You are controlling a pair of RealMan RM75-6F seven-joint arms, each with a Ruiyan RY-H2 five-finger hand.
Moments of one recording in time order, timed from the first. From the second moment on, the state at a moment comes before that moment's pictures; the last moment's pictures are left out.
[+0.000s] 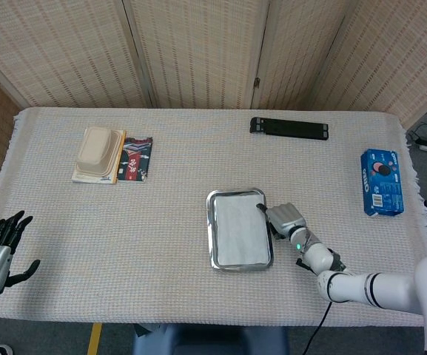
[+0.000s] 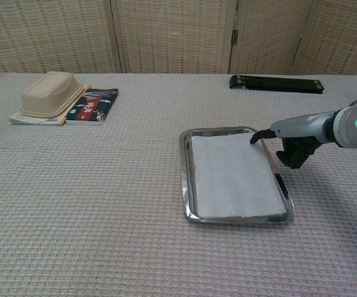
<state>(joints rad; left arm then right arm) -0.14 -1.12 -0.03 -1.51 1.53 1.45 -0.14 1.02 -1.39 -0.04 -1.55 -0.52 0.70 -0.52</state>
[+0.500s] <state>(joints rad) -0.14 -1.12 -0.03 -1.52 1.54 1.46 -0.15 1.04 -1.43 -0.06 -1.52 -0.51 0.69 -0.52</state>
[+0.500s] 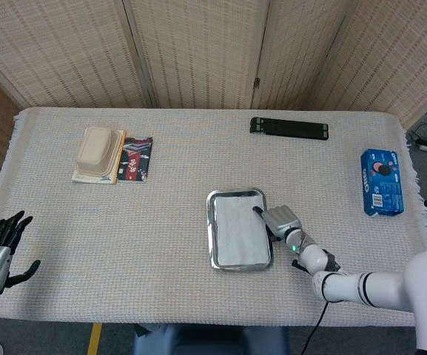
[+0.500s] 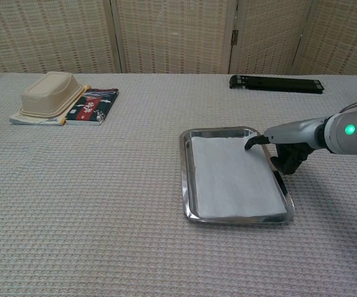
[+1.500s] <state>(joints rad) -0.13 -1.15 -0.03 -1.50 1.56 1.48 -0.09 0.54 -1.27 -0.12 -1.64 -1.34 1.36 -0.20</state>
